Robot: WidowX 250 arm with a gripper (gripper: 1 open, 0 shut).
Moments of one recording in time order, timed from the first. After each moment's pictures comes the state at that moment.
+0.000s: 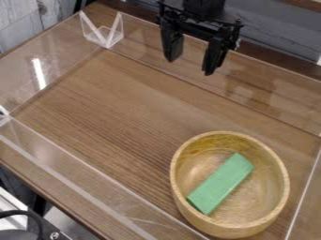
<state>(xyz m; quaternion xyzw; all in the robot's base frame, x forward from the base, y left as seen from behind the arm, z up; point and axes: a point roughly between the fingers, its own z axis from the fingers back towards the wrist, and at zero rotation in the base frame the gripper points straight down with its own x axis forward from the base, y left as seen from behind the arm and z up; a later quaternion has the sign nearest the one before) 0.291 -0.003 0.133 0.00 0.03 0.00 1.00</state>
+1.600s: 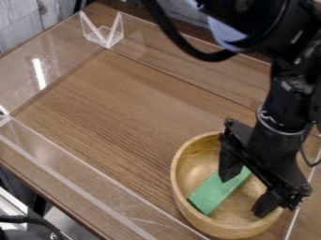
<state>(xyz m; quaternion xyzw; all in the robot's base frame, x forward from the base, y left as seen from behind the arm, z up) 0.212 -0.125 0.061 0.01 0.04 -0.20 0.98</state>
